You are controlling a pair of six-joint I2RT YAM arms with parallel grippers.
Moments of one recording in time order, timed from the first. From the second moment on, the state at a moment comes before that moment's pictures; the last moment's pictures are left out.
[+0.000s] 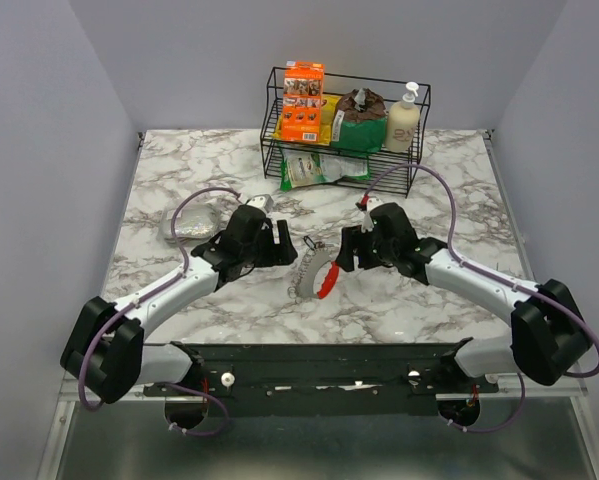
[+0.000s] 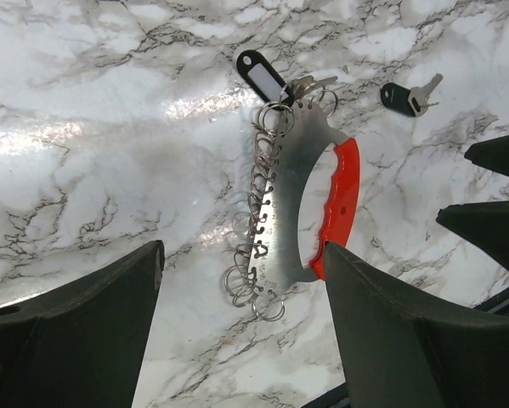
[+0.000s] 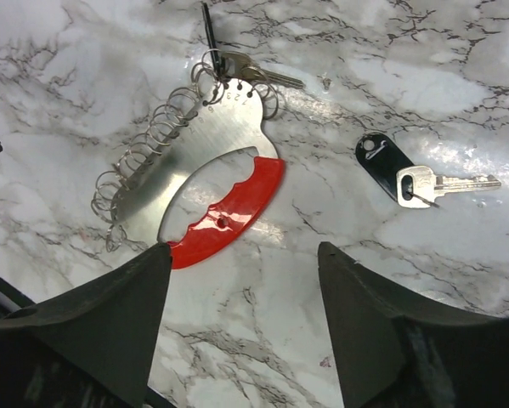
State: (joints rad) left arm -0.58 1.28 0.75 -0.19 0.05 -0.58; right arm 0.62 1.36 0.80 -0.19 -0.10 0.34
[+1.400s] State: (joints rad) left arm -0.58 1.20 0.59 -0.13 0.04 -0.56; right arm 0.72 1.48 0.85 -0.11 -0.33 0.43
